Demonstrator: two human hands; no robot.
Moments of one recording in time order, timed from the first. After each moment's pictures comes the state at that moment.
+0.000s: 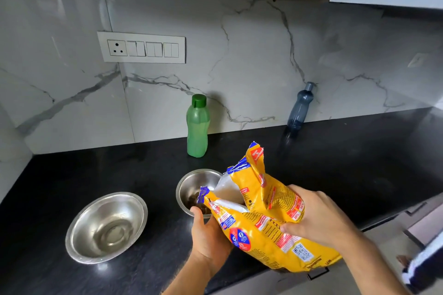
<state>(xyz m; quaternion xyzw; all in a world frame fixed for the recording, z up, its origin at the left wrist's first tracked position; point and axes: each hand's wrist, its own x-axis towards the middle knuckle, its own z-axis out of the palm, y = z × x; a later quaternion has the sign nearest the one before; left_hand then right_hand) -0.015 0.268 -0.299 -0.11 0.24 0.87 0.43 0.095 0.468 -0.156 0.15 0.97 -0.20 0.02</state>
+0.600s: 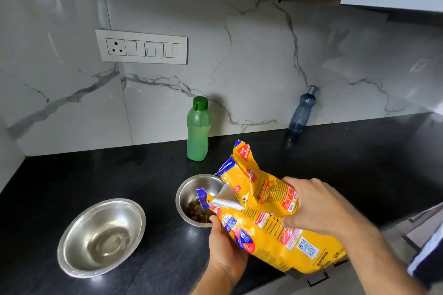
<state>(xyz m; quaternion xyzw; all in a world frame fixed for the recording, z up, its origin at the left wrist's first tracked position) -0.011 0.305 -0.295 -0.17 0.24 0.87 0.38 0.055 0.455 -0.117 0.15 0.98 -0.12 0.08</state>
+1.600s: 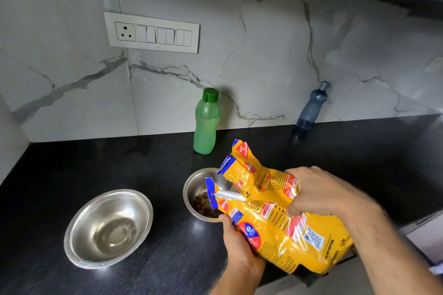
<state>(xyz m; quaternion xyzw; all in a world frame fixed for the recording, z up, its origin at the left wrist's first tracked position) 0.004 0.315 -0.281 -0.22 0.20 0.89 0.35 0.014 0.440 -0.103 0.19 0.95 -0.15 0.18</state>
